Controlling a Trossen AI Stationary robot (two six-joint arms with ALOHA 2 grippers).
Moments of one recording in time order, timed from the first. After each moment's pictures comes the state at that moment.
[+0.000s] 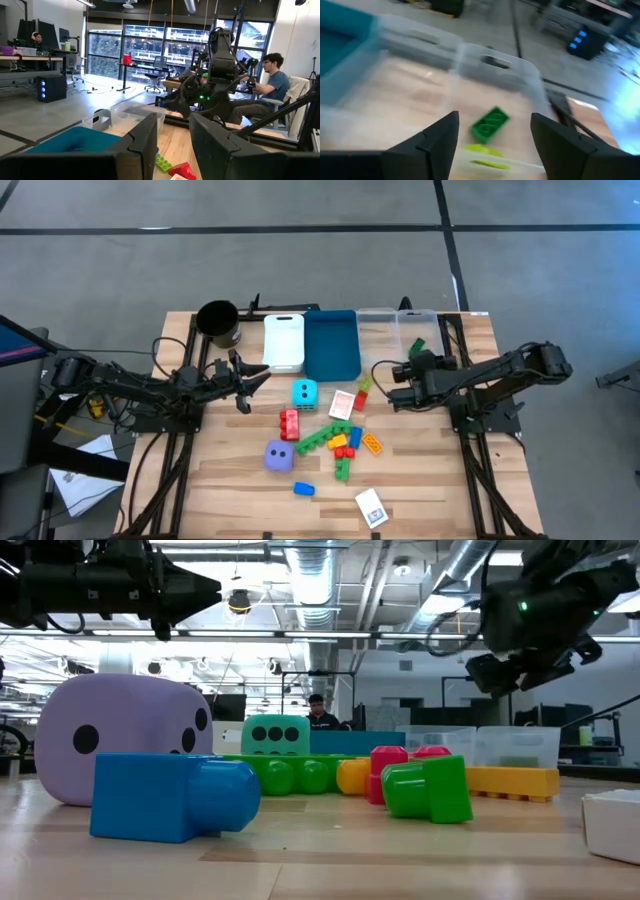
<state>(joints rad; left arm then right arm) -0.02 0.81 0.14 0.87 -0.34 -0.06 0.07 1.36 0.69 -1.08 1.16 1.45</state>
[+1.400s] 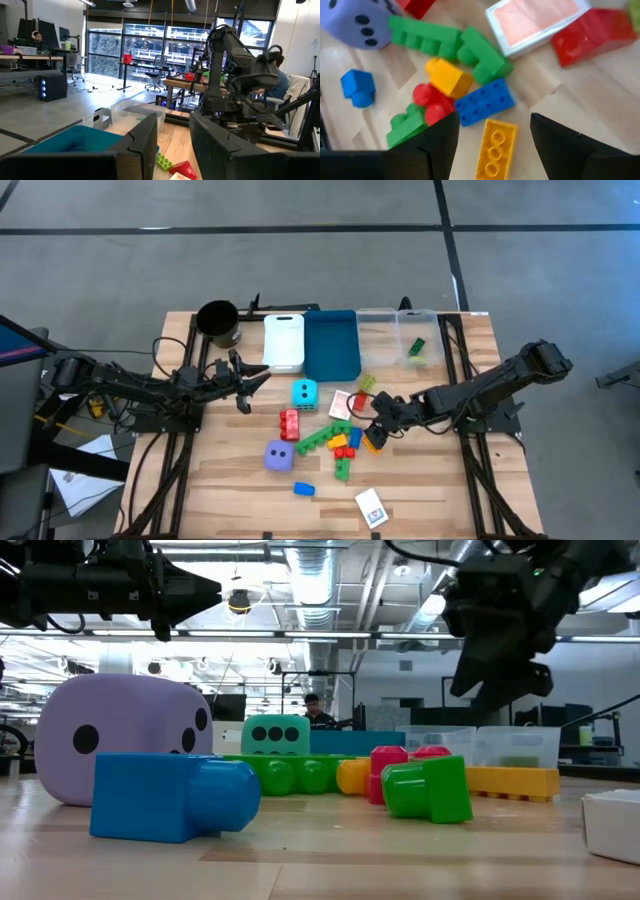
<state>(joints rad) -0.02 0.81 0.14 0.87 -0.34 -0.06 0.30 1.36 0.73 -0.33 0.20 1.00</state>
